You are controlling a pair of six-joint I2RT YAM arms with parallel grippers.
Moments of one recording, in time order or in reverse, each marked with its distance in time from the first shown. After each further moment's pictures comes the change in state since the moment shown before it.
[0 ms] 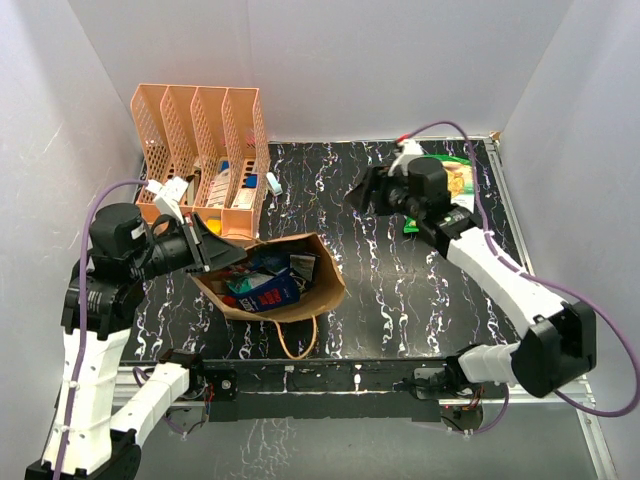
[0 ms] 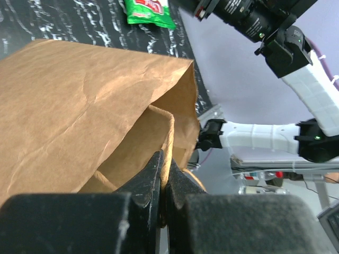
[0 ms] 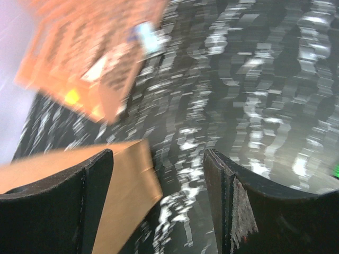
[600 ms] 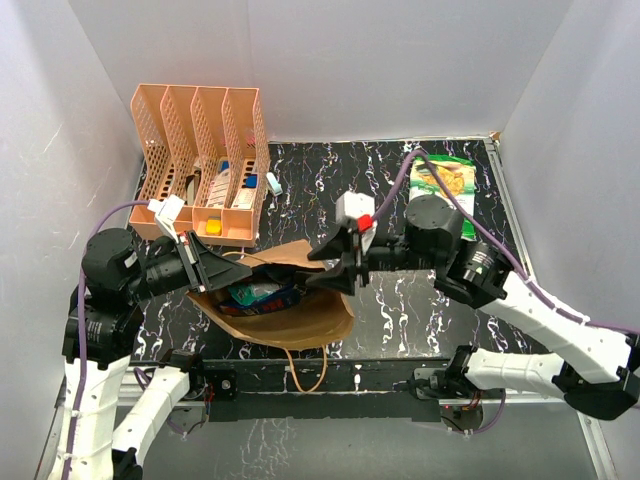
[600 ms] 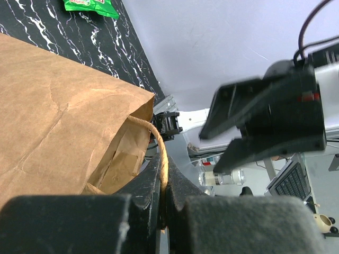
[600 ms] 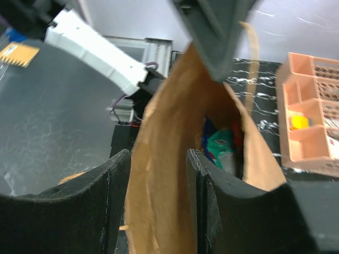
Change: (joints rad) left arm 0.000 -0.133 -0.124 0.126 0.135 -0.178; right arm 0.594 -0.209 0.175 -0.213 -0.255 -0.525
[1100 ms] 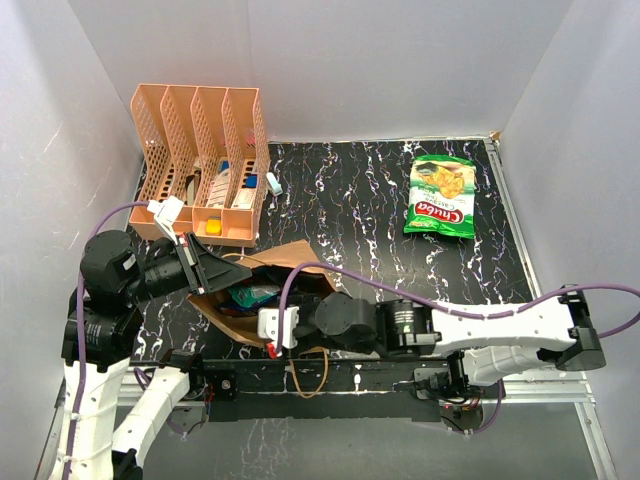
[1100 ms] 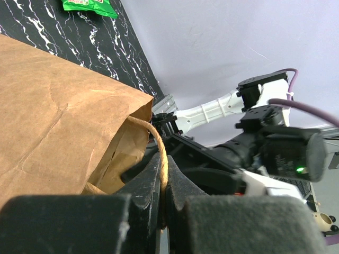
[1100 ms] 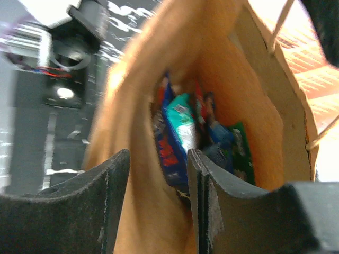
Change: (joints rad) left arm 0.000 -0.008 0.000 0.002 0.006 0.000; right arm 0.454 0.170 -0.142 0.109 0.724 -0.316
